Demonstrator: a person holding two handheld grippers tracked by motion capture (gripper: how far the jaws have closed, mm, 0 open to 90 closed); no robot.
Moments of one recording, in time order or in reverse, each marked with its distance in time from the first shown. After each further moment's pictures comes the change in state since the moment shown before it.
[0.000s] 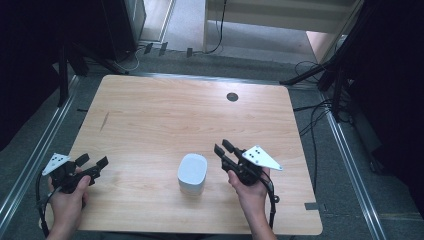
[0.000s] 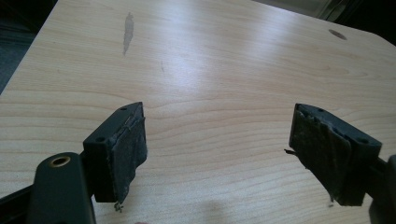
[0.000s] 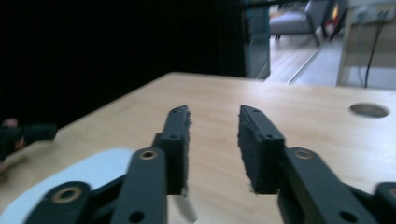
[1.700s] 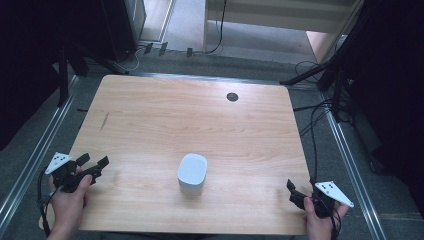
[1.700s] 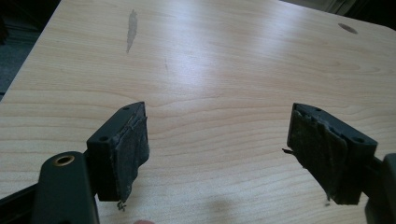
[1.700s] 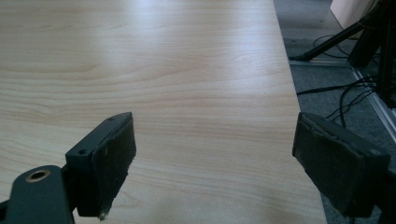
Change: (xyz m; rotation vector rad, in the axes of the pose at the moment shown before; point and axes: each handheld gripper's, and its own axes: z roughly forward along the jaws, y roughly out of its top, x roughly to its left) left arm -0.002 0.001 0.003 0.020 0.032 0.017; right arm -0.129 -0.068 -0.160 0.251 -0.516 0.054
